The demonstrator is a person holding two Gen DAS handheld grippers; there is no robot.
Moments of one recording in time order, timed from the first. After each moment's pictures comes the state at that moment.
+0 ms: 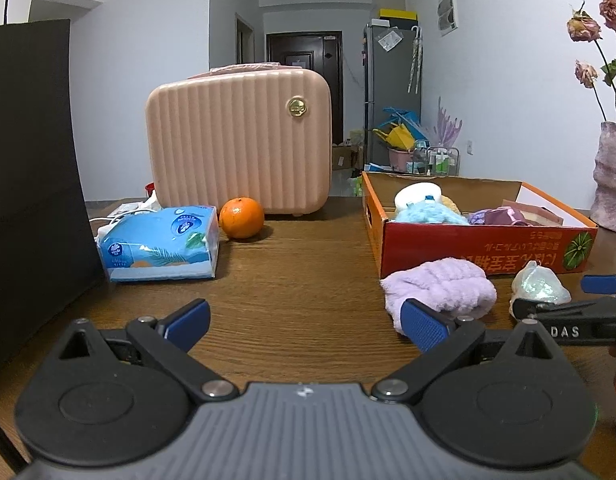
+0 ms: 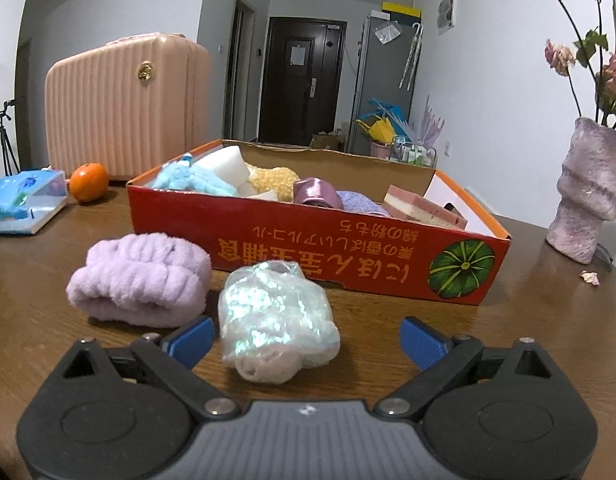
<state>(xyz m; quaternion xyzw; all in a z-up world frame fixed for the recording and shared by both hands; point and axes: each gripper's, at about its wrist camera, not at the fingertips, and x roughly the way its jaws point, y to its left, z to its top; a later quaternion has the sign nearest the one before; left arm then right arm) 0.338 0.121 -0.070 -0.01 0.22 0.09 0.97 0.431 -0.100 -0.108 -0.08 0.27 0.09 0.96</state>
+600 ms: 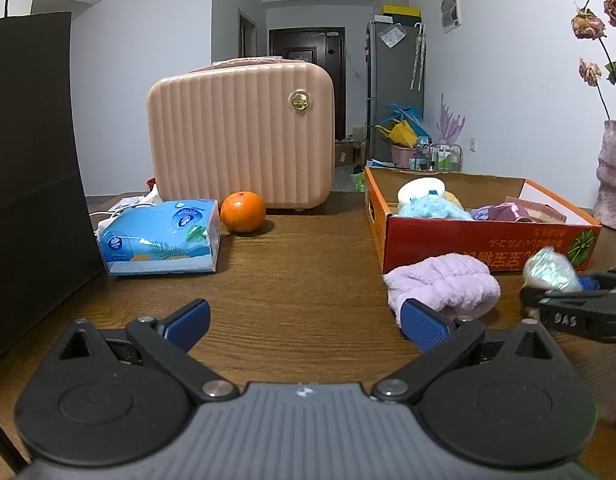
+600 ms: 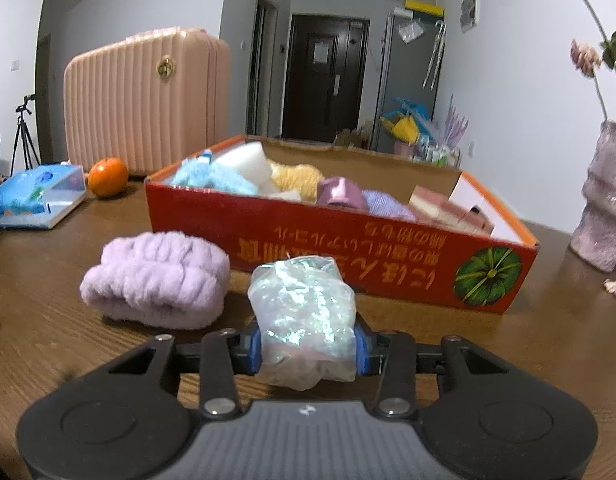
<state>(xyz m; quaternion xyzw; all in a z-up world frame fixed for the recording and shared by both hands) 0.341 0.121 -0.074 -0.01 0.22 0.10 0.97 0.440 -0.099 -0.108 -0.09 0.27 0.13 0.95</state>
